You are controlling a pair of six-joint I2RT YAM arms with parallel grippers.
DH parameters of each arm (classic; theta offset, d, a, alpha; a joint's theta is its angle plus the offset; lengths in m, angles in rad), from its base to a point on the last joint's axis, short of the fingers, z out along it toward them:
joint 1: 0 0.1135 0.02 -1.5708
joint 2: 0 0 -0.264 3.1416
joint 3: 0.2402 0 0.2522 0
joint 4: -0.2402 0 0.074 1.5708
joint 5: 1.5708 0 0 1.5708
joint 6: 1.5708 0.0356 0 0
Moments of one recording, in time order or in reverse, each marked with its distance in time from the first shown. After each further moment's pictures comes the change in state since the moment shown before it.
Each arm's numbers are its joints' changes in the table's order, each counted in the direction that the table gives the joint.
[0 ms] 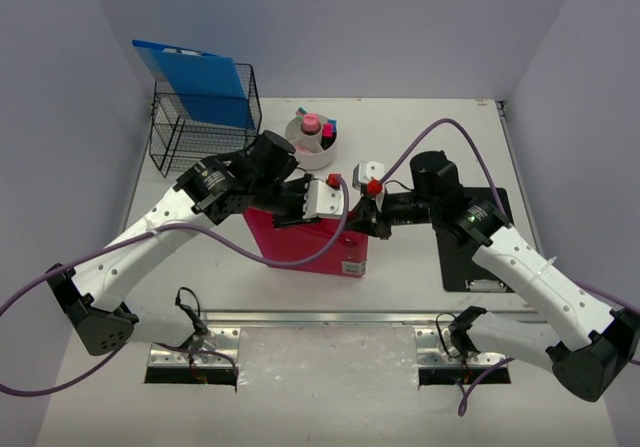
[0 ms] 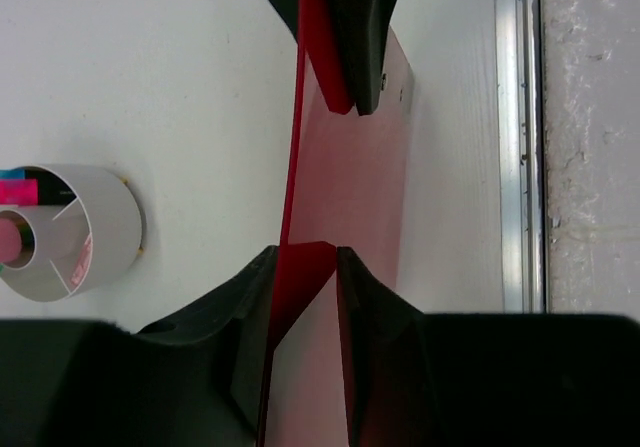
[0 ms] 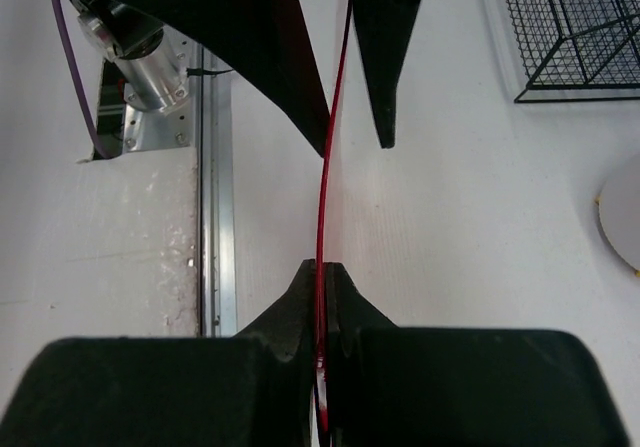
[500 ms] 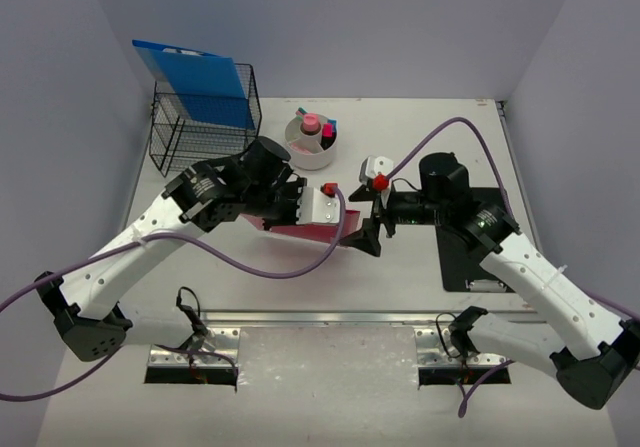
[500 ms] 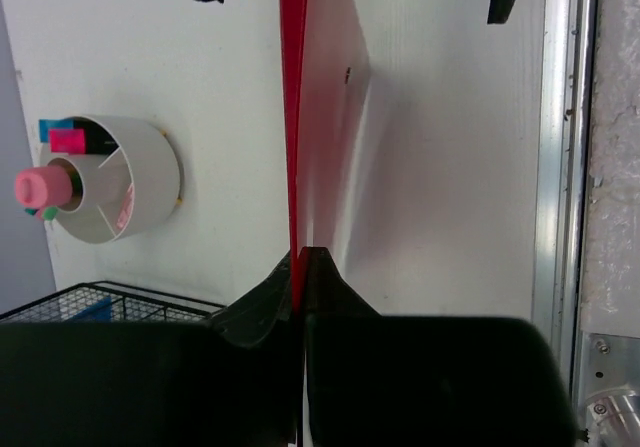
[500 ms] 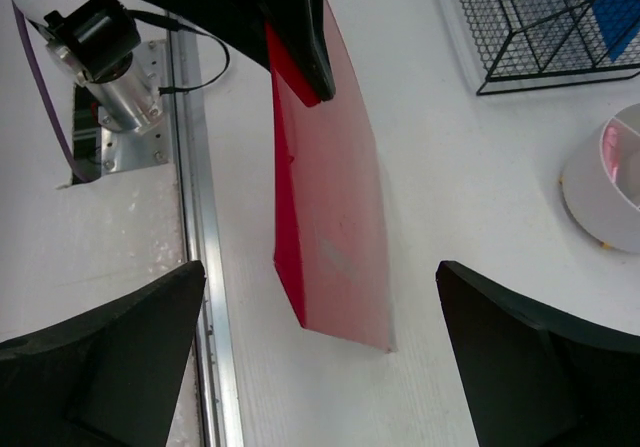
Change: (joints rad) left arm -0.036 -0.046 -0.011 -0.037 -0.134 0.026; right arm -0.003 -0.039 0.002 0.000 0.078 0.059
